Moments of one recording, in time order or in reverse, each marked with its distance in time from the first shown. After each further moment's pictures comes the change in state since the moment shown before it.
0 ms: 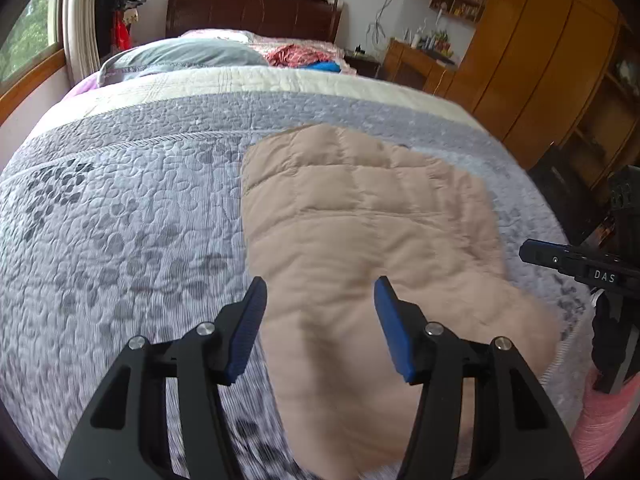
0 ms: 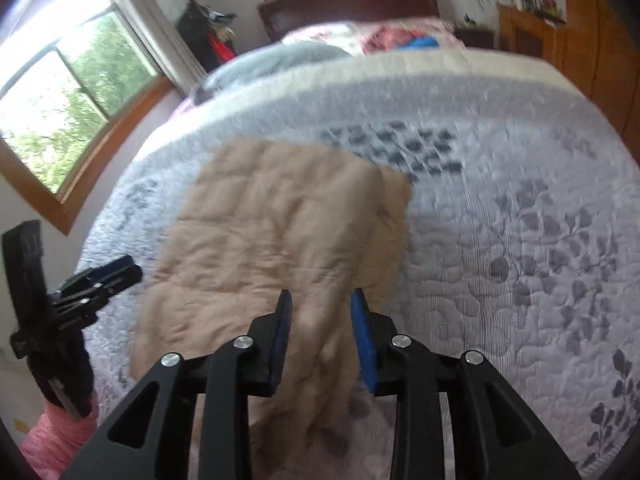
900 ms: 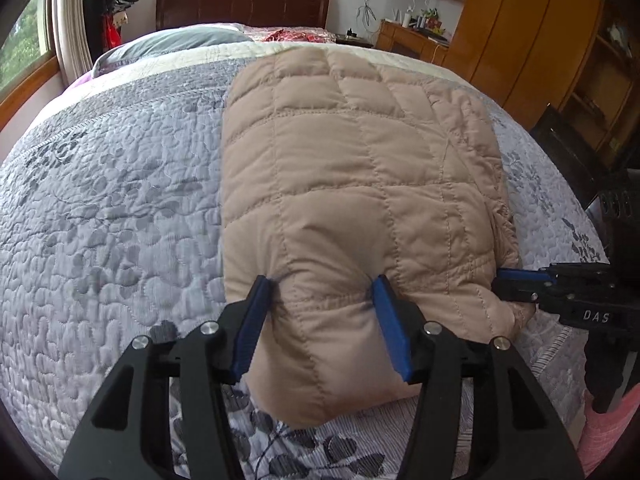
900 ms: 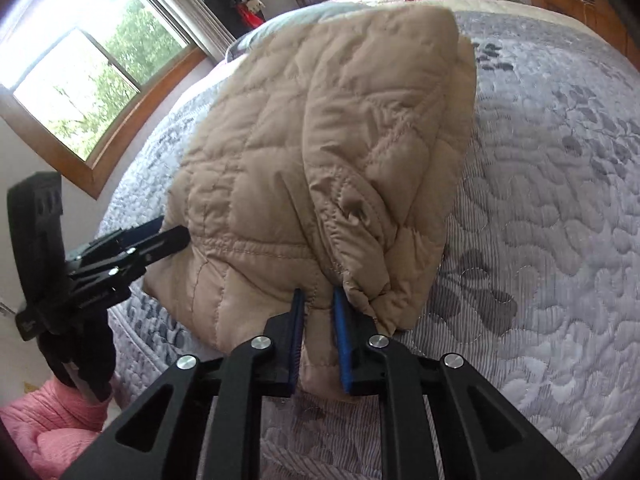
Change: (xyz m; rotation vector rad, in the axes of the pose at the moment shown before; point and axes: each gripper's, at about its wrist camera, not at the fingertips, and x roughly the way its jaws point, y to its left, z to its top) left arm 0.015 -0.017 -0.071 0.068 0.042 0.035; right arm 0.042 0.013 -0.094 -0.003 0.100 0.134
